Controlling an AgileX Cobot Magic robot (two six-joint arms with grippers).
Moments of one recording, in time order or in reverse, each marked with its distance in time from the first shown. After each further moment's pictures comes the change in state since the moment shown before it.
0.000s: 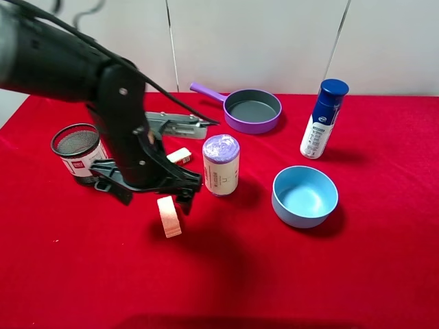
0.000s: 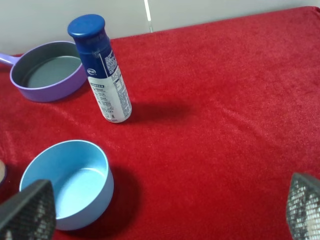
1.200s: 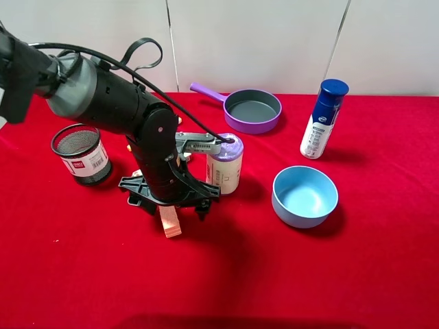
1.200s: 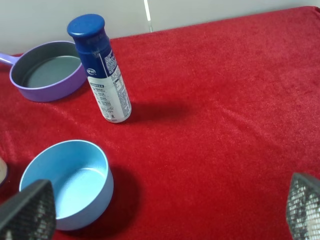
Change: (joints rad) left arm -0.017 0.175 -0.025 0.002 -0.165 -0.085; right arm 0.000 0.000 0.000 -0.001 0.000 0.000
